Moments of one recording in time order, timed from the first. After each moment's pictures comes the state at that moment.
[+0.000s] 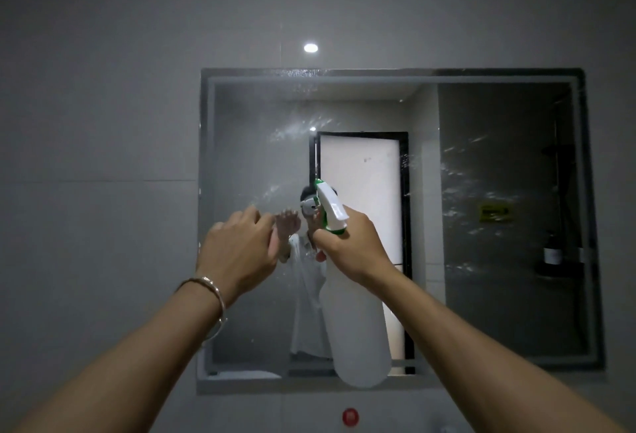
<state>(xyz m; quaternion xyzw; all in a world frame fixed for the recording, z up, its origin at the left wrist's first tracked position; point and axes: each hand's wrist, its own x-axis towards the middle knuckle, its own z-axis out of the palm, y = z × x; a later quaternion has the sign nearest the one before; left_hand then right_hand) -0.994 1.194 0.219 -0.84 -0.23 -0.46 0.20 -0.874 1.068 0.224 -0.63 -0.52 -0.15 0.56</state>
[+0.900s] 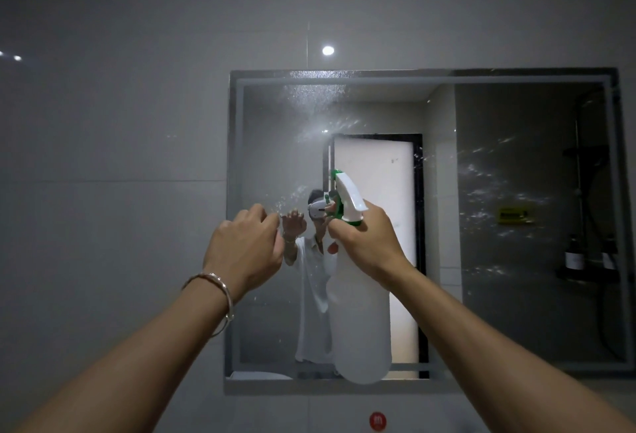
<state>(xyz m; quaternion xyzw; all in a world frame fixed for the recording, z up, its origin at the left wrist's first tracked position) -1.026 1.235 0.219 -0.84 -0.23 -0.45 0.21 -0.908 1.097 0.228 -0.60 -0.51 -0.13 0.61</state>
